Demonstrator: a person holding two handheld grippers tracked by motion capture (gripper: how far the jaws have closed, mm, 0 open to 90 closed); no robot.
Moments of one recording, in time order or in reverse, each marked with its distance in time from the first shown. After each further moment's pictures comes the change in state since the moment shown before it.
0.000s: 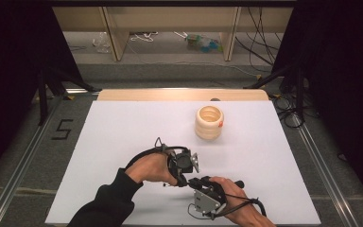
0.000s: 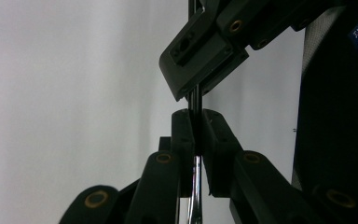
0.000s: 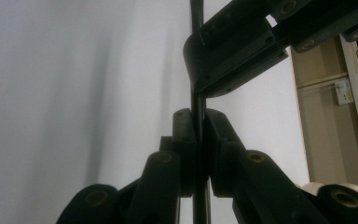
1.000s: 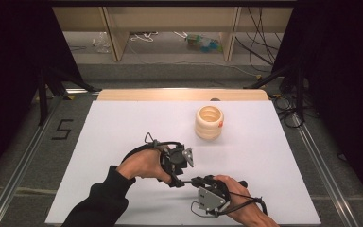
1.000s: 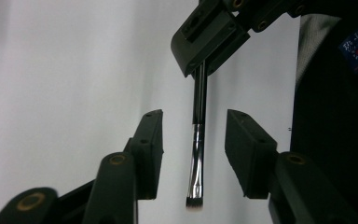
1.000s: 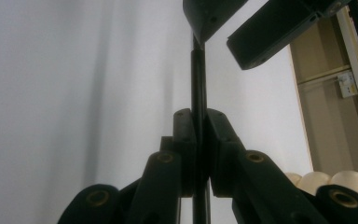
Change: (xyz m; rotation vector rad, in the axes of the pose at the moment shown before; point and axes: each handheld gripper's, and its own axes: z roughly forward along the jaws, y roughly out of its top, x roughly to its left) left arm 0.002 -0.014 -0.017 -0.114 0.017 -0.075; right arm -0.010 -0.008 -0.008 0.009 -0.003 -0.018
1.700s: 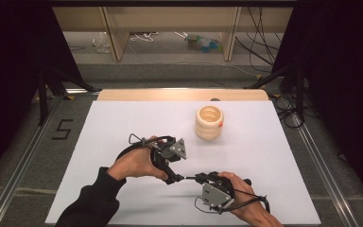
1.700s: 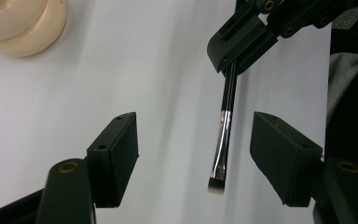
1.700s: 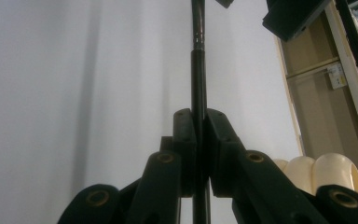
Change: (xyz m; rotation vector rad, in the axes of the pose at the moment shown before) left arm 0.006 -0.015 -0.016 -0.140 0.137 0.003; right arm -0.007 -0.008 -0.006 0.007 -0.012 0.023
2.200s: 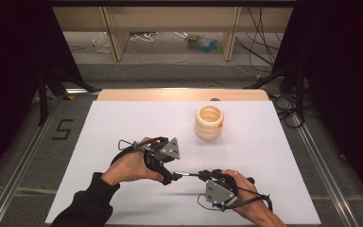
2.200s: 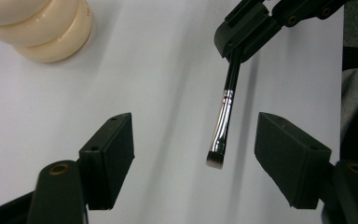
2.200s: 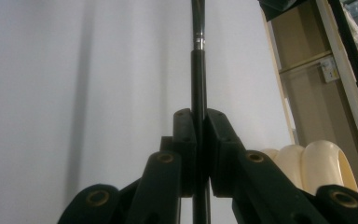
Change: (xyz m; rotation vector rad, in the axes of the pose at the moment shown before) left arm -0.004 -0.016 -0.004 -0.113 0.059 -0.022; right arm -0.006 -0.007 -0.004 0.007 -0.050 0.010
